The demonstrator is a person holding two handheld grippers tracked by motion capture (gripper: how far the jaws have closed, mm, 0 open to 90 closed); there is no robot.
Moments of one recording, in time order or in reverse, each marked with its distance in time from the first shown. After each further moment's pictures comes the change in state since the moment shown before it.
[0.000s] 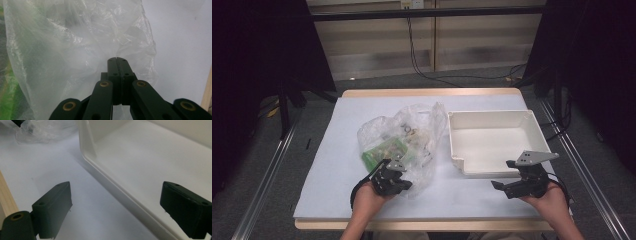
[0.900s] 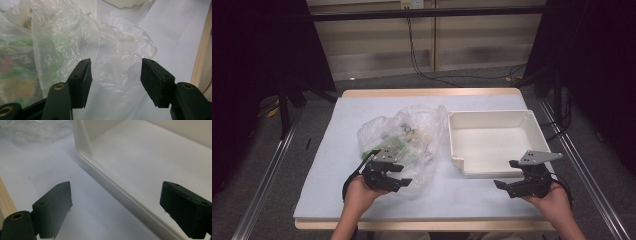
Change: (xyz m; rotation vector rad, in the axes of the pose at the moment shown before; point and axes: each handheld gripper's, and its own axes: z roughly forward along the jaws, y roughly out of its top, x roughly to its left) left arm 0.011 0.013 -0.030 -0.098 0.000 0.035; right arm -0.004 -0.004 -0.006 -0.003 -0.021 0.019
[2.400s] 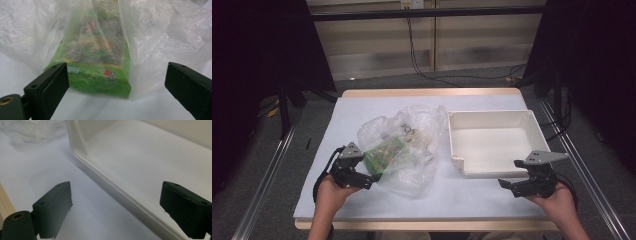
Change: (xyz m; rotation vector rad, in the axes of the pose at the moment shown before) left arm 0.040 -0.040 -0.055 -0.028 0.234 -0.082; right arm -0.006 -0.003 -0.007 -0.004 -0.016 0.018
